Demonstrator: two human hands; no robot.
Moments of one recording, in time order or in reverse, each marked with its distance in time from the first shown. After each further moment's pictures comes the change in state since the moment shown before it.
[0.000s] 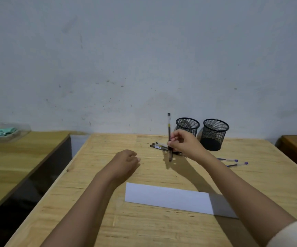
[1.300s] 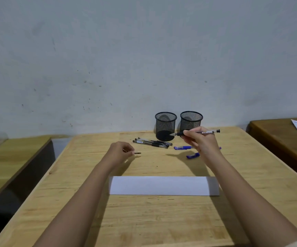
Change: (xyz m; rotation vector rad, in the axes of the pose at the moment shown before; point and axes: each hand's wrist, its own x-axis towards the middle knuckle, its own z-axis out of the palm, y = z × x) left_hand 0.009 0.047 0.025 0.023 0.073 0.079; right_hand -0.071 0.010 -0.066 0.618 0.430 0.069
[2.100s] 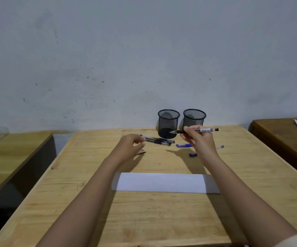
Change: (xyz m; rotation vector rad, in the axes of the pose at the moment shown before) left_hand 0.000 0.017 0.004 0.017 0.006 0.160; right_hand -0.004 0.009 0.016 -0.012 0.017 -0.009
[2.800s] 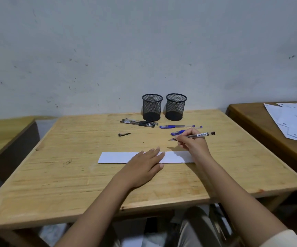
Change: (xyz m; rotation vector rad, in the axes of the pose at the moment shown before) left_hand -0.103 0.046 0.083 0.448 -0.412 0.311; right_hand -0.064 0.020 -0.052 -0.296 0.072 0.035
